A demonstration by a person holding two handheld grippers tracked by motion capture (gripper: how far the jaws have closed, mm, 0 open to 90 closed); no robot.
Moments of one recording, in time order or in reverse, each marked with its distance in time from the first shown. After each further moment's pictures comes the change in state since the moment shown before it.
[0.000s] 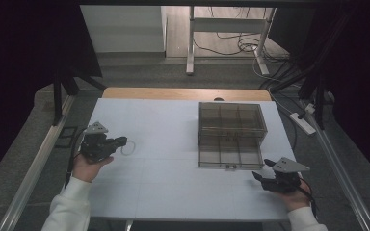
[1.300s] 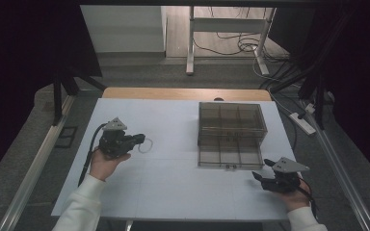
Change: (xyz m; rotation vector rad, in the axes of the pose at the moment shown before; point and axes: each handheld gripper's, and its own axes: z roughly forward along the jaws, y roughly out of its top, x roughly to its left) left arm -0.031 0.027 0.026 -0.014 -0.080 0.062; right arm 0.000 0.000 0.001 0.002 0.001 0.002
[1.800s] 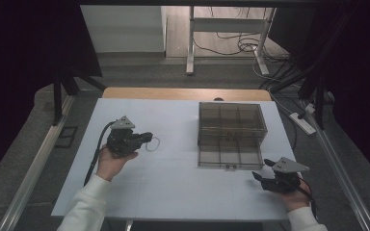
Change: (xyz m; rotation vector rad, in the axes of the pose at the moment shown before) left arm -0.013 0.013 0.012 -0.012 -0.020 0.023; right arm 0.000 0.000 0.000 -0.002 -0.001 0.001
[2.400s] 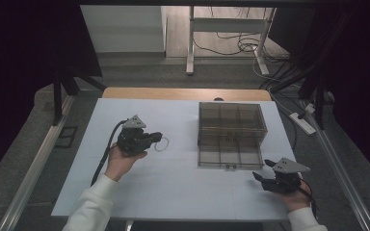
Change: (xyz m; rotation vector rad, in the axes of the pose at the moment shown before) left arm -0.013 0.011 0.019 0.011 -0.032 0.031; right arm 0.000 -0.001 -0.001 0.006 -0.005 0.001
